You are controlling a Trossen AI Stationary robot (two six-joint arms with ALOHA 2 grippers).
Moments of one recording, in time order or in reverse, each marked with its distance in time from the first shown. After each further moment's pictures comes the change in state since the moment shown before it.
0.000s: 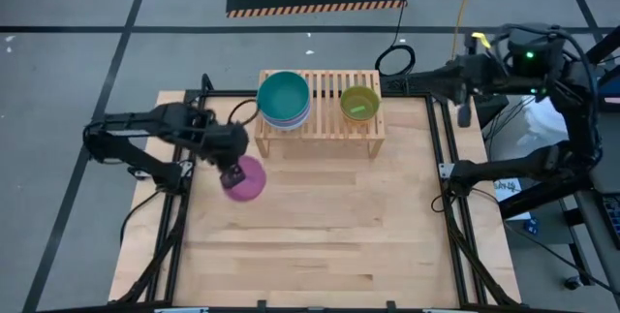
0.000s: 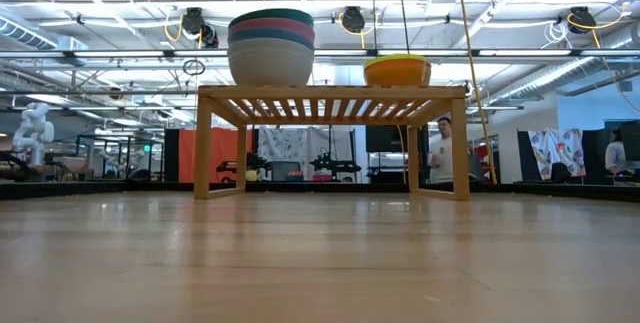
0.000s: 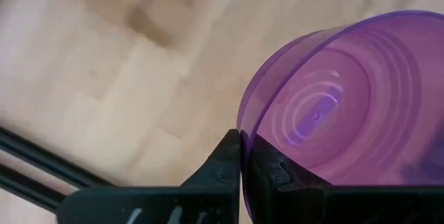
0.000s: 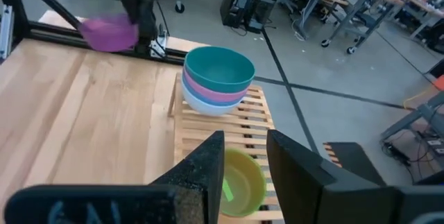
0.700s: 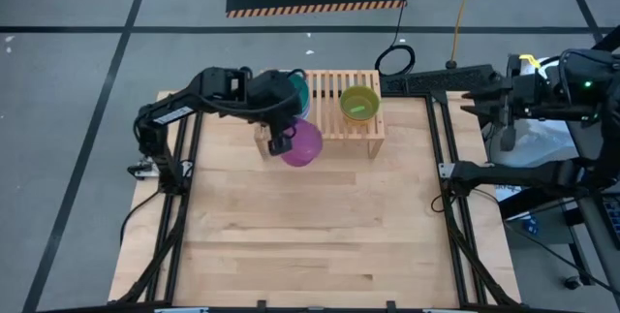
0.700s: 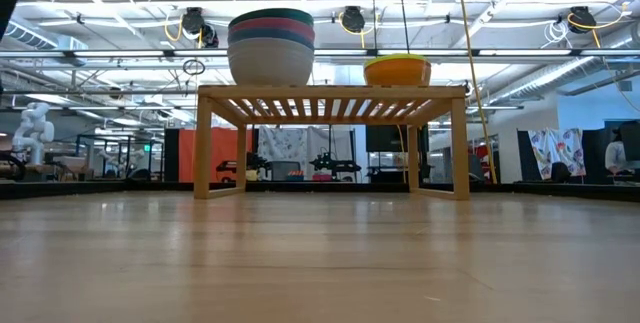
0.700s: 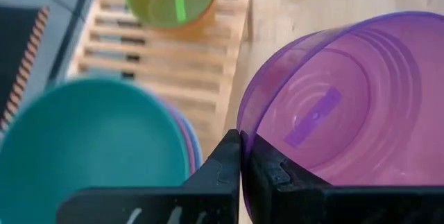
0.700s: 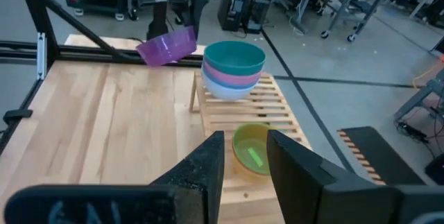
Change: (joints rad) left arm 0.198 0.434 0.670 0.134 -0.068 0.625; right arm 0.000 -0.164 0.000 -0.163 -0.001 0.154
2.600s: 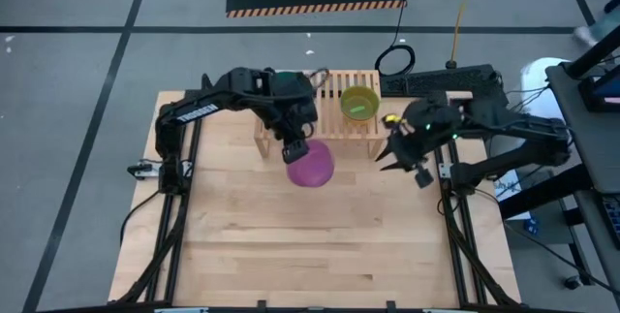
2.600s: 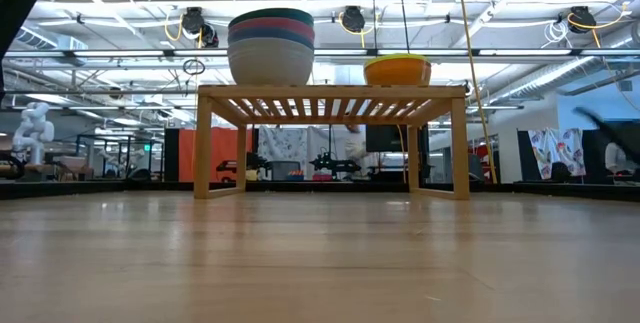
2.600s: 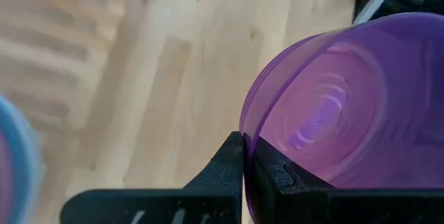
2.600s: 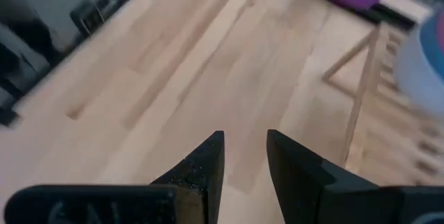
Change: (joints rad) left arm 0.053 0.119 0.042 -0.021 0.457 -0.242; right arm 0.469 0.177 -0.563 0.350 -0.028 -0.182
